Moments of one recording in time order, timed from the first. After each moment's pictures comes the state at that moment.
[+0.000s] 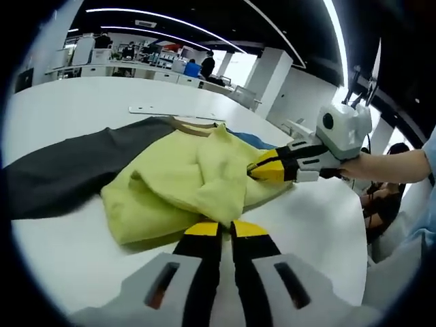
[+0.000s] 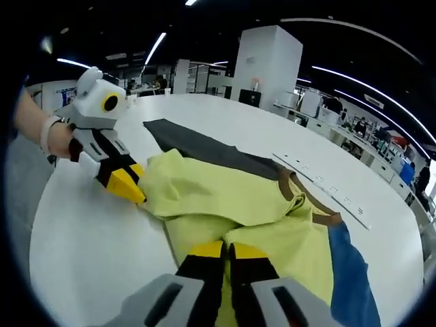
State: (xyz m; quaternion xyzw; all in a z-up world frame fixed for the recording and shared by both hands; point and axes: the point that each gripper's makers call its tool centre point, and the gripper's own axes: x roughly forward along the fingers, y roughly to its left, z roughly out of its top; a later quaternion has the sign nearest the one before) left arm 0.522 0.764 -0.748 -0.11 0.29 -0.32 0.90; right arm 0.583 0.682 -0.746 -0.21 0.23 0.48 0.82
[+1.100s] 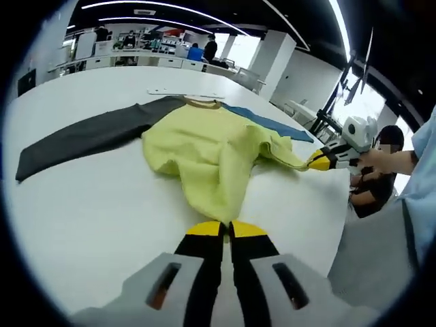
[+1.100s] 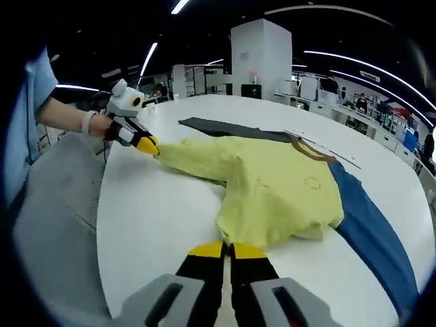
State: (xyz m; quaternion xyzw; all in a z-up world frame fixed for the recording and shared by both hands) left arm 0.400 0.818 -0.743 -0.08 0.36 -0.30 0.88; right arm 0.432 0.579 -0.739 -0.15 0.29 0.49 0.81
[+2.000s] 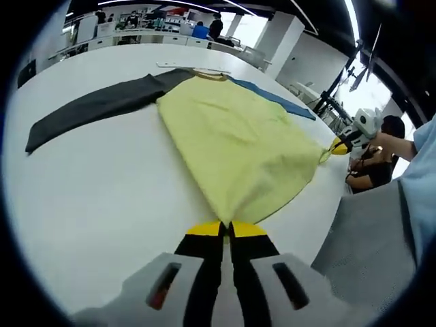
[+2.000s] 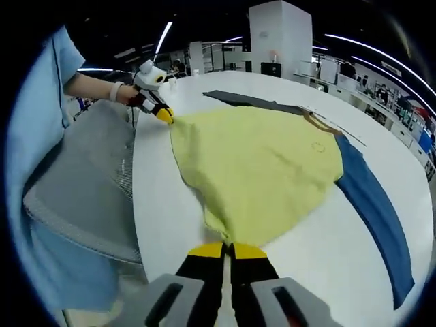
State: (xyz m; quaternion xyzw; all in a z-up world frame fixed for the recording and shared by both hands) left arm 0.359 0.846 -0.757 -0.06 0.43 -0.30 0.85; right arm 0.375 0.511 -0.740 -0.20 0.35 0.53 0.75
